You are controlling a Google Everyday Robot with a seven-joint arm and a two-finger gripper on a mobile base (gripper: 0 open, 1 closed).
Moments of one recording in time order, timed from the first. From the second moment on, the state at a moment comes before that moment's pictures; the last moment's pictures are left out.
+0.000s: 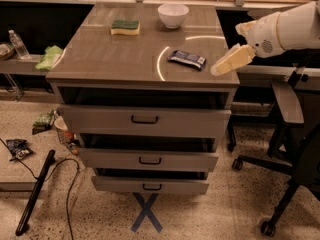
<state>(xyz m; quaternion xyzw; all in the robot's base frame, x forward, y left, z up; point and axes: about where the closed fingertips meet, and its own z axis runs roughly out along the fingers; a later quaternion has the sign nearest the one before) 0.660 -0.185 0.925 -0.48 0.74 0.14 0.45</state>
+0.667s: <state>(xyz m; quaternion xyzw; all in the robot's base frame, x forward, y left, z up) 0.692 -0.168 0.906 -0.44 0.75 0.17 0.46</state>
